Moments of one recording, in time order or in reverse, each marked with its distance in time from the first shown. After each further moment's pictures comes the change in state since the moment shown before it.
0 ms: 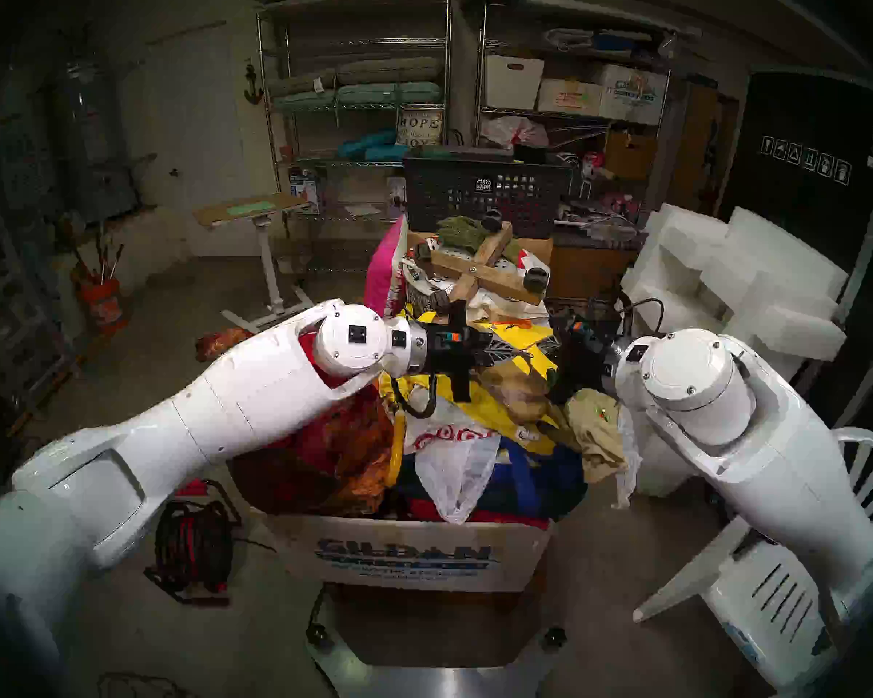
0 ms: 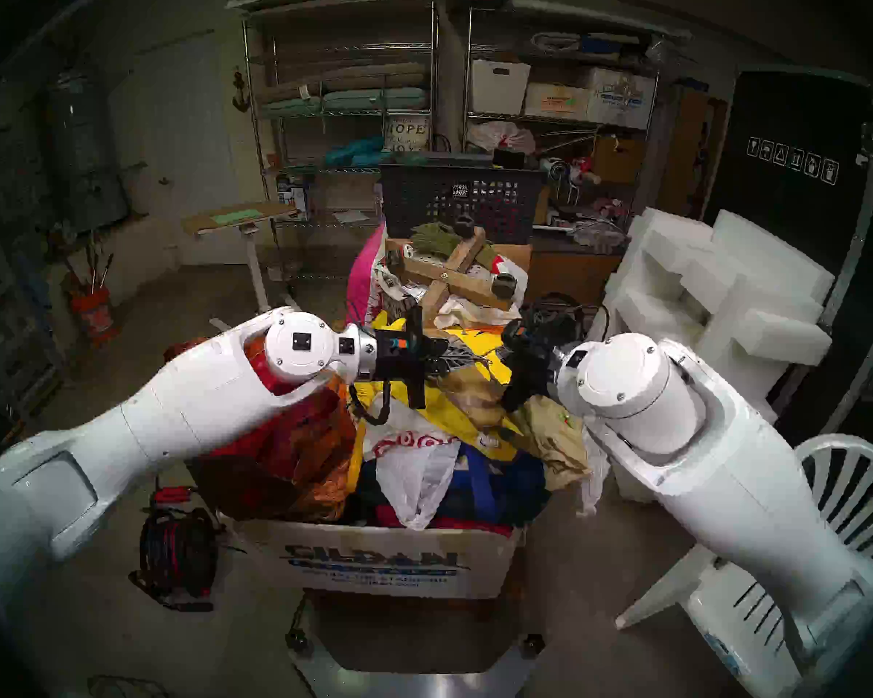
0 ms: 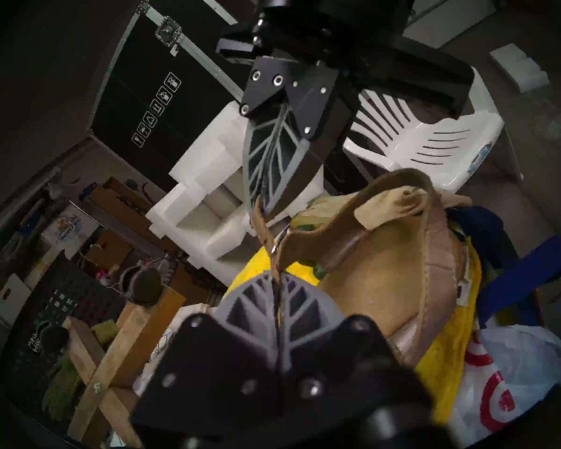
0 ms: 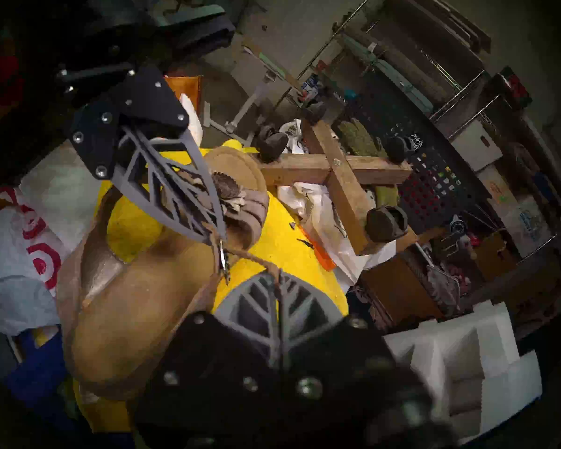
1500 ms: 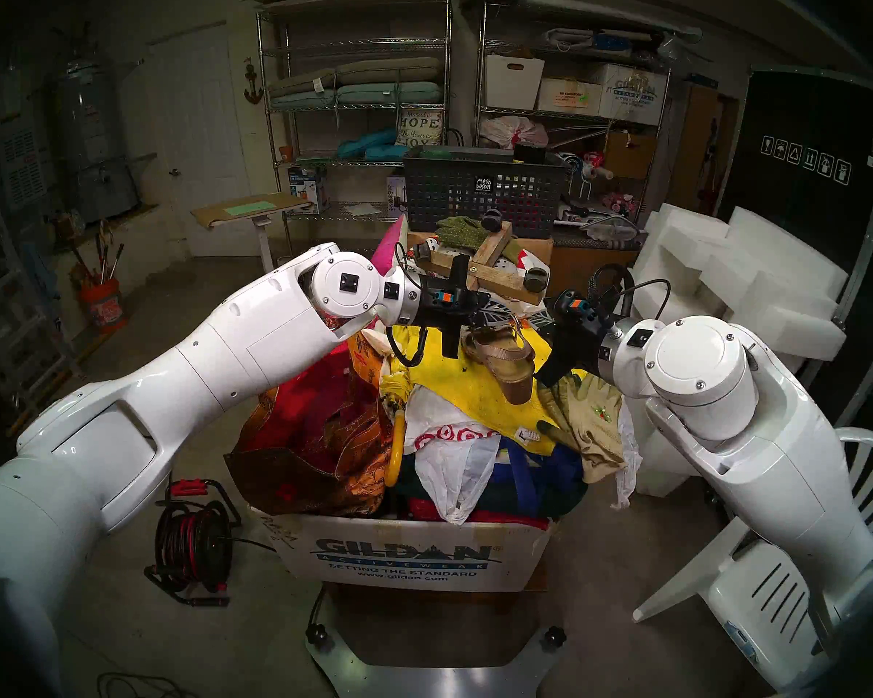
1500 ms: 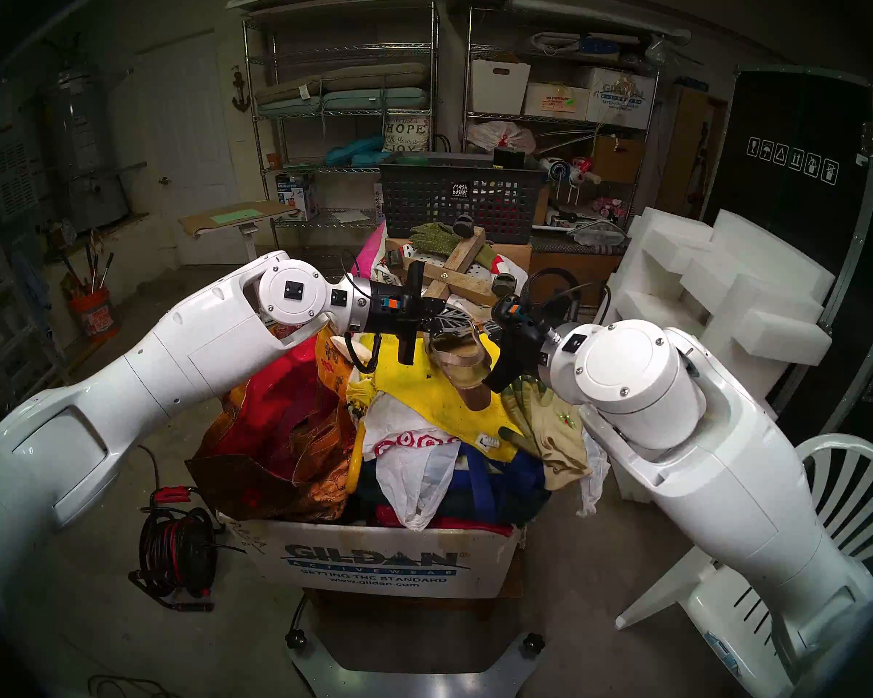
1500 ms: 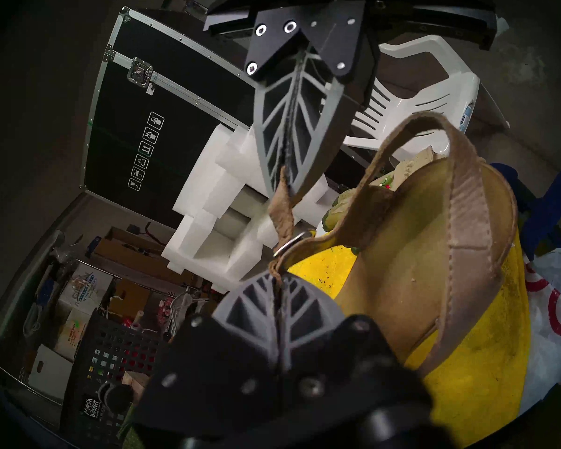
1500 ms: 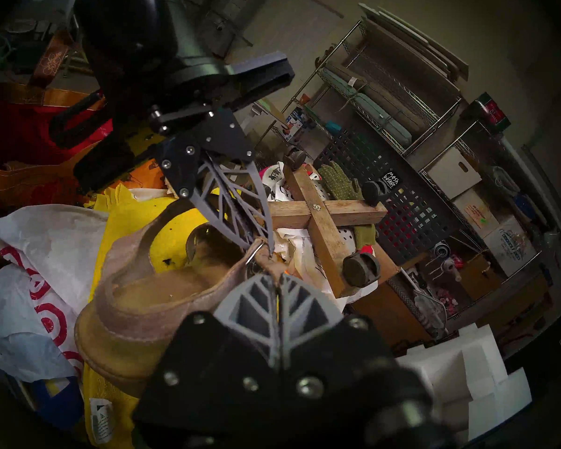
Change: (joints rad) left arm -0.146 -0.056 -0.027 0.148 0.092 -0.203 -0.146; right arm 0.005 -0.044 0.026 -0.070 -0.014 -0.002 -0.021
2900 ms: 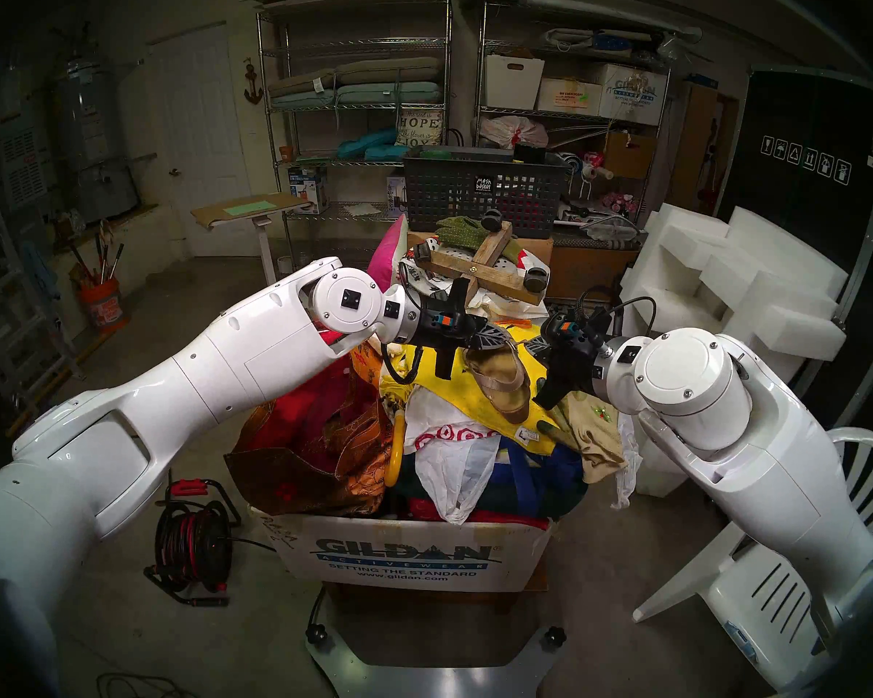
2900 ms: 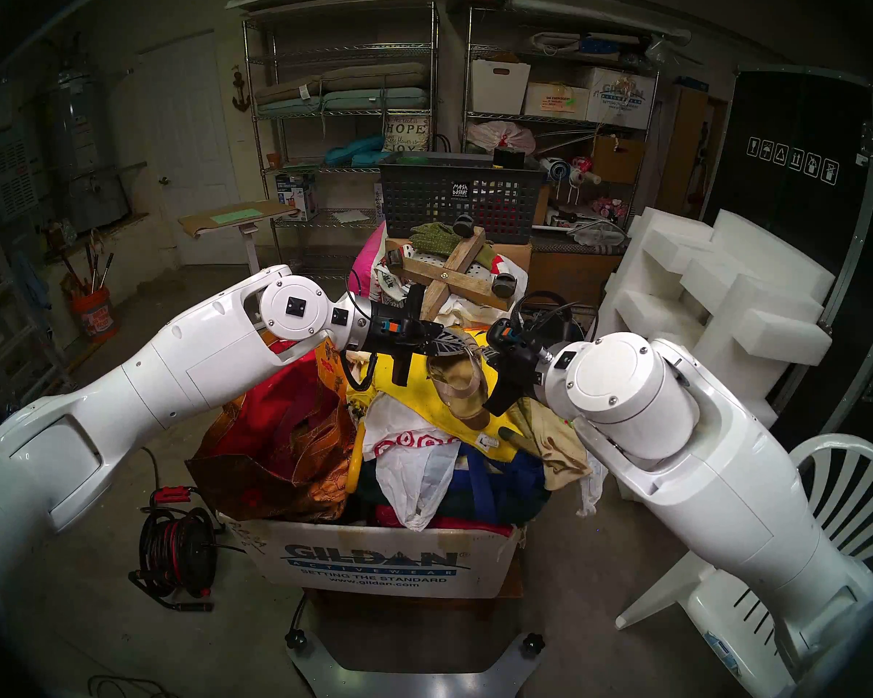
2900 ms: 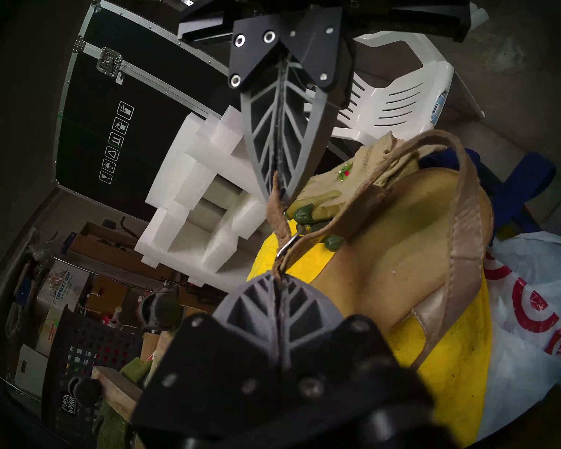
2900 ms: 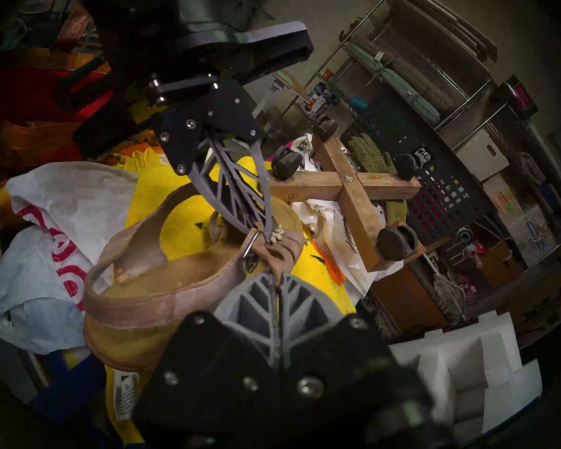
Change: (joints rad) left arm 0.035 0.034 0.037 -0.051 0.026 0.048 -0.026; right arm -0.006 0.017 -0.044 0.020 -0.023 0.061 0.063
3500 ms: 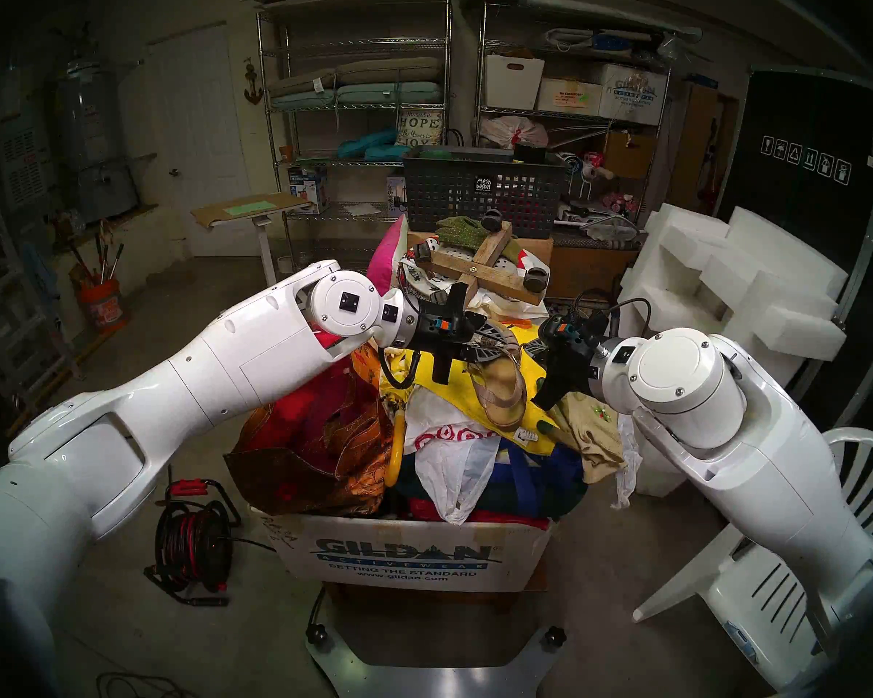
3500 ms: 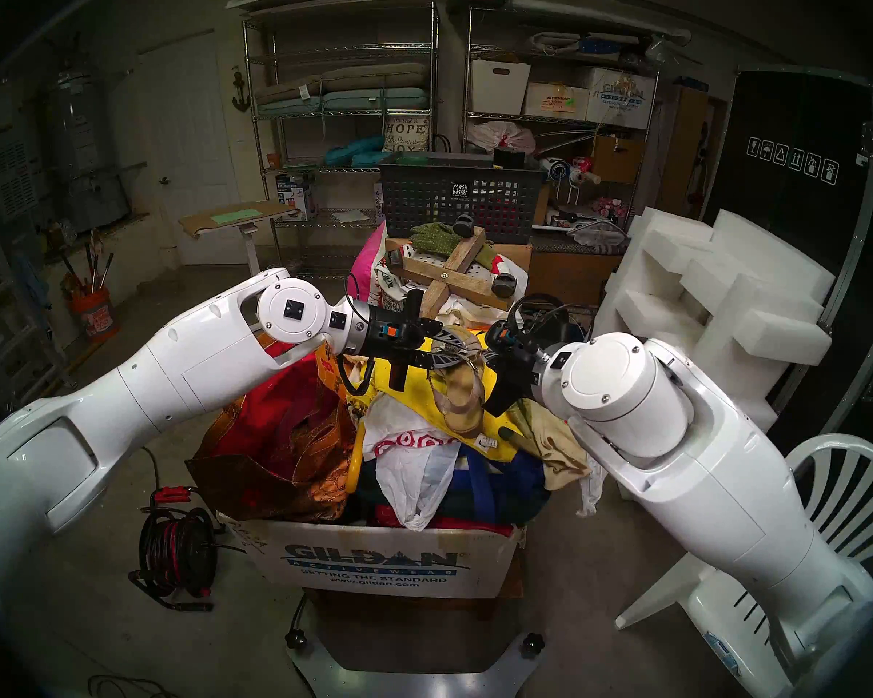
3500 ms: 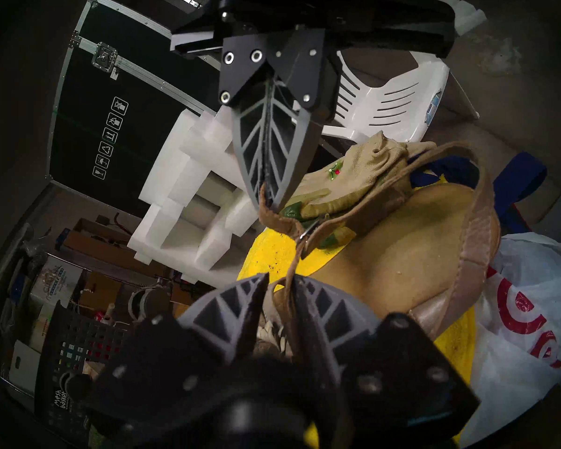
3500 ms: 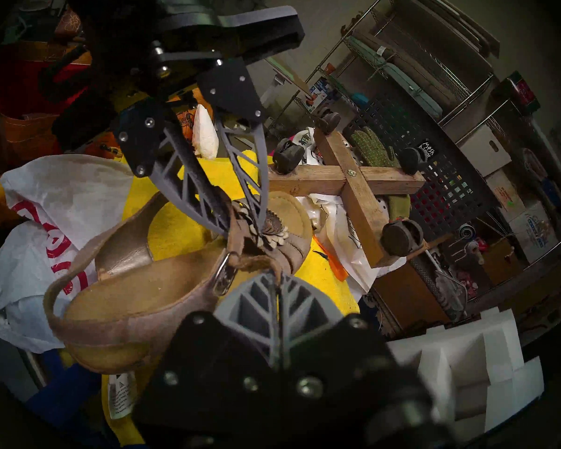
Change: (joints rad) left arm 0.003 0.017 0.005 -0.022 -0.011 0.020 -0.006; right arm 0.011 -0.023 -0.006 0.027 -0.021 -0.002 0.009
